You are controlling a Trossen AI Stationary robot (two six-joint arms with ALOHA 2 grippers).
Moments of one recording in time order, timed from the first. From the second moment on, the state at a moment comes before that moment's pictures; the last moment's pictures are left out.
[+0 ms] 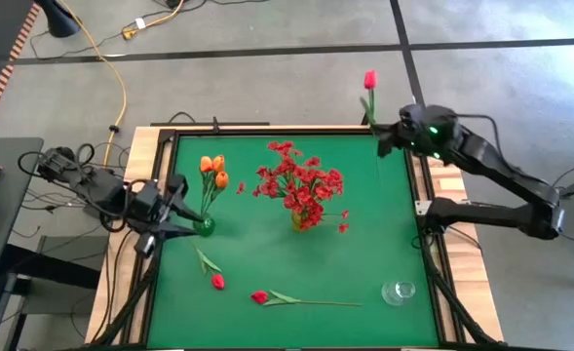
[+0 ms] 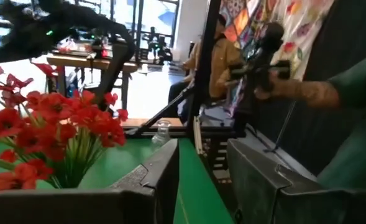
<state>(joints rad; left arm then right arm) -0.50 0.66 0.92 -0.28 -0.22 -0.19 -0.56 0.83 1.00 -0.56 0.14 0.39</state>
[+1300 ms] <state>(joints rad) -0.50 0.67 0.92 -0.28 -0.46 -0.24 0.97 0.71 0.96 -0.27 0.77 0.34</state>
